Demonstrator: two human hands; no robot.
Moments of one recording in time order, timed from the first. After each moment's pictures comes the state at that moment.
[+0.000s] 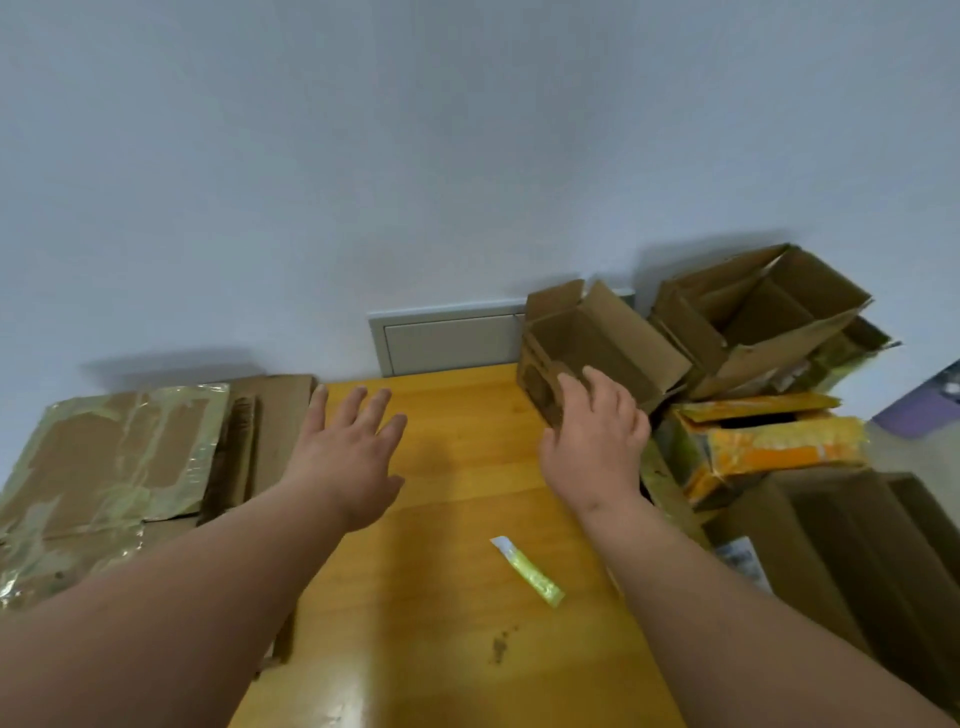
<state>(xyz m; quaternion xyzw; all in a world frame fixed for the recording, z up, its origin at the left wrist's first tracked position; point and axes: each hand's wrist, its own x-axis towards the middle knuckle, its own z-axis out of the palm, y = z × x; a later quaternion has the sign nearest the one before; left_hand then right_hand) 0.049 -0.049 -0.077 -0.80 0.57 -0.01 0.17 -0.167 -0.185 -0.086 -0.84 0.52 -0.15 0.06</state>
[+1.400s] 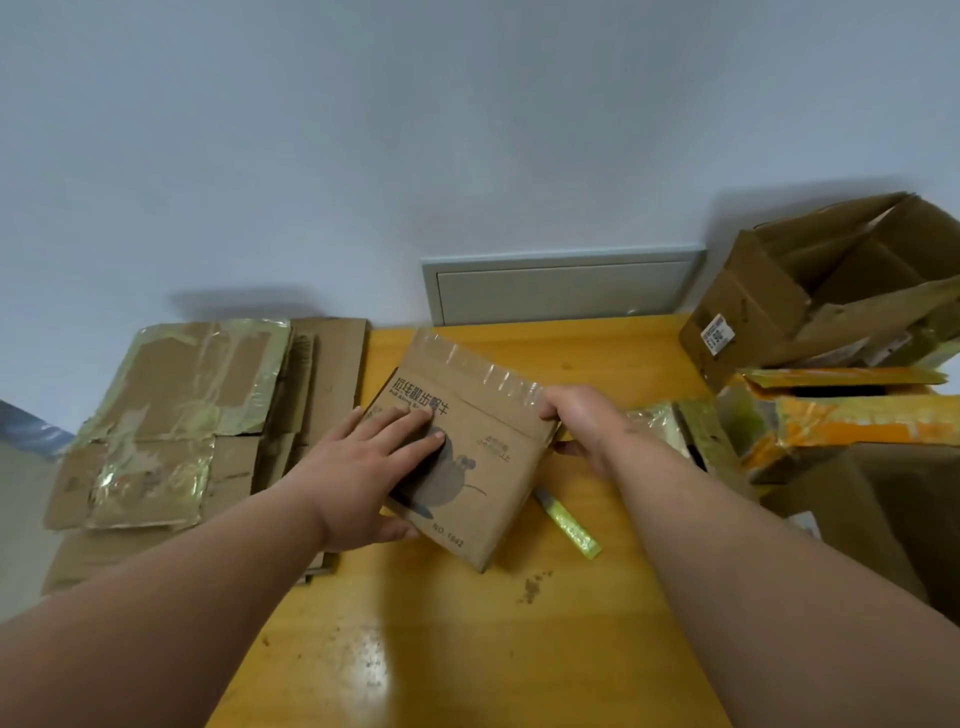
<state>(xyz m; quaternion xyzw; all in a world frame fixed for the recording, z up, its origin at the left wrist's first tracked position) 0.045 0.036 -0.103 -0.74 0.66 0.09 0.11 -0.130 -0.176 -0.099 -0.57 0.52 -0.05 0.63</state>
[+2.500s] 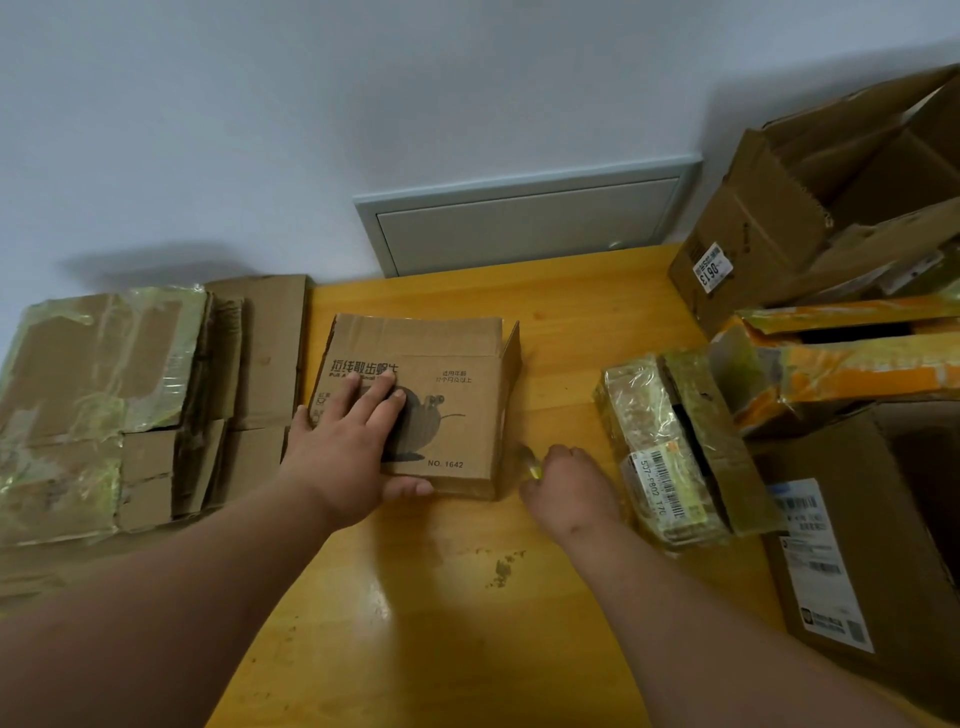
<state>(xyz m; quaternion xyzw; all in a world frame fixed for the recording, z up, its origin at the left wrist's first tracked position) 0.021 -0.019 -0.147 -0.83 0.51 0.19 0.13 -0.186 -0.145 -0.215 -0.78 0.52 0.10 0.32</state>
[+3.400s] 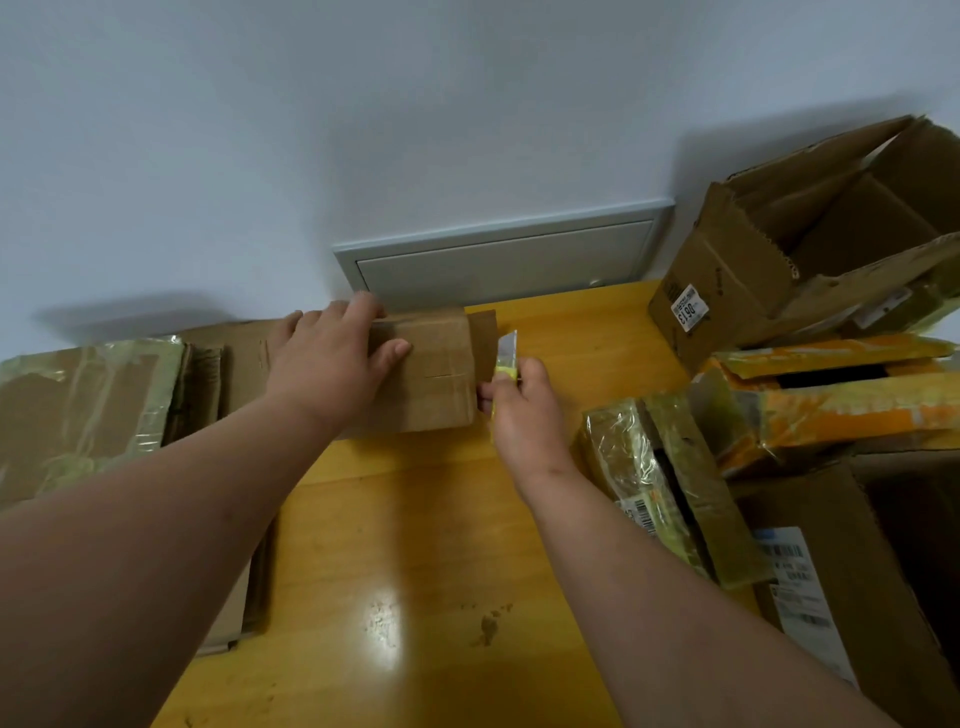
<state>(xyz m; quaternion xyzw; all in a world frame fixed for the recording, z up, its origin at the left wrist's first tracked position) 0.060 -0.121 -0.087 -0.87 0.49 0.03 -0.07 -0.110 -0.194 -0.142 -0.56 0.51 -0.21 0.61</state>
